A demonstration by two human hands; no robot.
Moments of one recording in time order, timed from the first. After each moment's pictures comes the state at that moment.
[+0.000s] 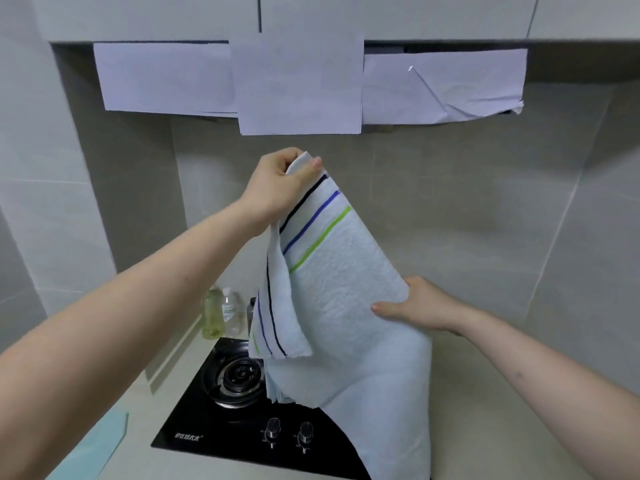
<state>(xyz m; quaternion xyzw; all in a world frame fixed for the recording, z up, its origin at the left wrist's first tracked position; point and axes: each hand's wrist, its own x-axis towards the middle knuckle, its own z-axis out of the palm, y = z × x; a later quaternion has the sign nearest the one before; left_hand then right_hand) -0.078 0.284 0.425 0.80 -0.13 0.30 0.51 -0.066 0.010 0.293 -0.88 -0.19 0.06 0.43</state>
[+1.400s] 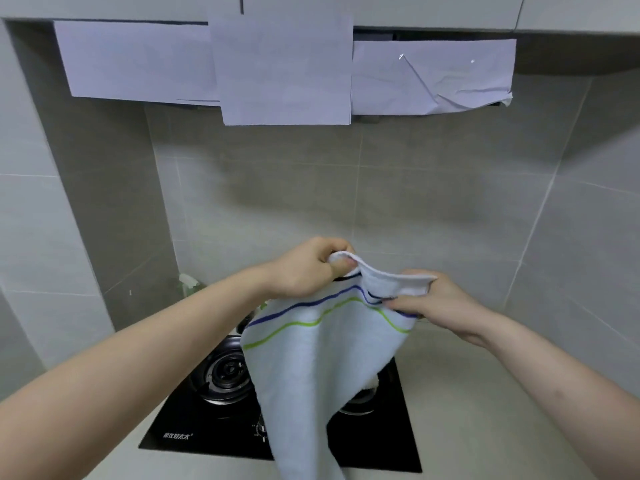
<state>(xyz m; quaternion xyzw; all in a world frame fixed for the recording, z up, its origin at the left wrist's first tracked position) -0.092 0.247 0.339 0.88 -0.28 0.04 0.38 -0.095 -0.006 0.295 -0.82 -0.16 0.04 0.55</state>
